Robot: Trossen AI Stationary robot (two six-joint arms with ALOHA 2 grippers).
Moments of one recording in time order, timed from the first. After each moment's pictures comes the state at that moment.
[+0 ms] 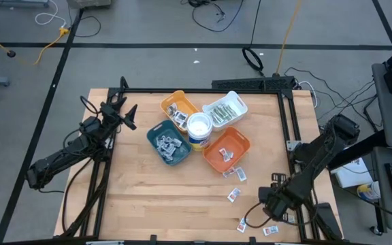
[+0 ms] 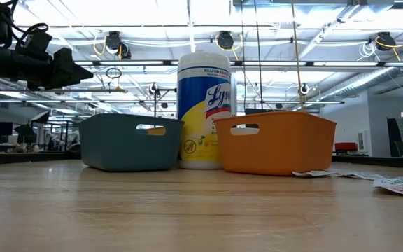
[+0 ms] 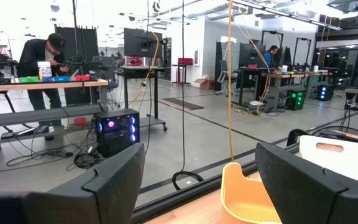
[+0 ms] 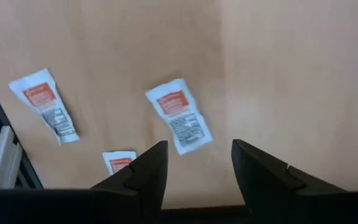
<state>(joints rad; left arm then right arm) 0.59 0.04 0.02 0.15 -0.34 0.02 0.87 1.48 0.96 -1.02 -0.10 1.01</state>
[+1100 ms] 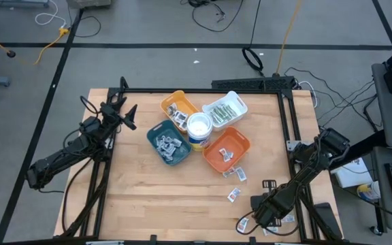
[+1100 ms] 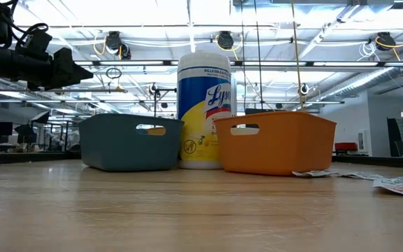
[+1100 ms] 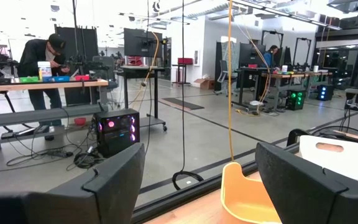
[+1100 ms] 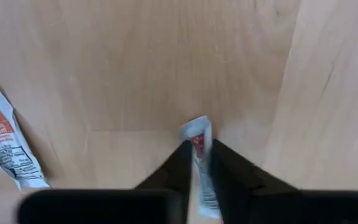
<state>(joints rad) 0.59 0.04 0.02 0.15 -0.34 0.02 0.85 1.74 0.96 -0.84 -0.11 0.86</state>
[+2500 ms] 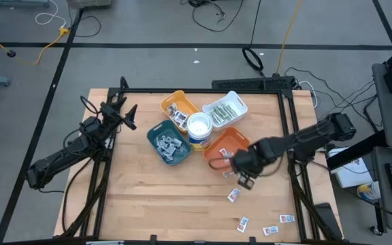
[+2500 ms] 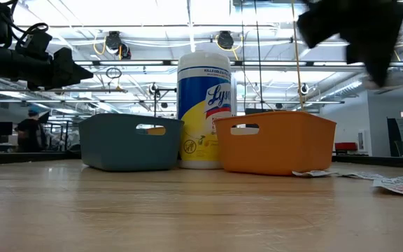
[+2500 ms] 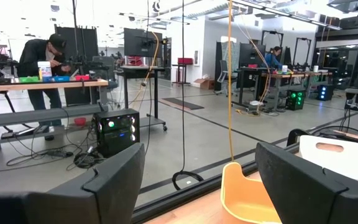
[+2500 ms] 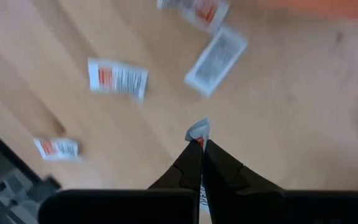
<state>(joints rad) 0.59 0.04 0.02 0.15 -0.34 0.02 0.30 1.50 1.18 -1.19 -0.12 0.88</state>
